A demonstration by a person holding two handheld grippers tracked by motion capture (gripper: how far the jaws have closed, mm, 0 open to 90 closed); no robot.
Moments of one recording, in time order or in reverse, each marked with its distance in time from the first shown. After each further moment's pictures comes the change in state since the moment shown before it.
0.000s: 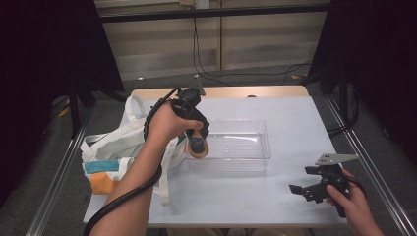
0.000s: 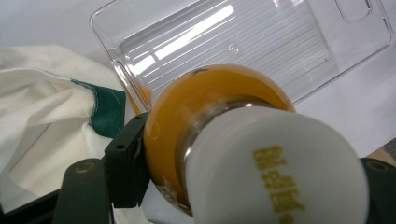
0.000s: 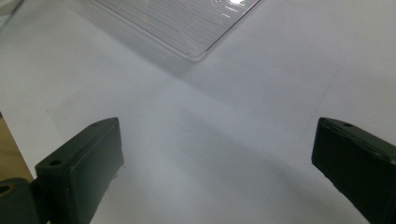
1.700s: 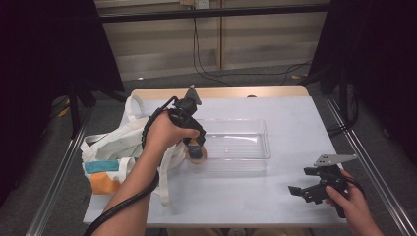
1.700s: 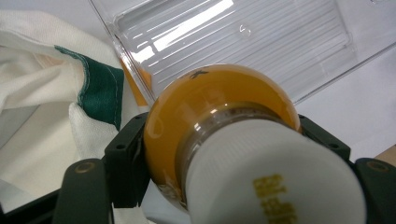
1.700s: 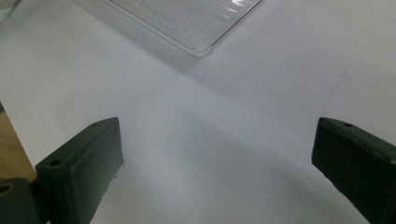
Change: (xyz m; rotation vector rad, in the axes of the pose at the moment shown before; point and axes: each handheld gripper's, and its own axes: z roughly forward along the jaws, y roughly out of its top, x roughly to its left) left arm 0.009 -0.015 0.021 0.027 0.000 -0.023; right arm 0.002 -0.001 0.002 0.015 0.010 -0.008
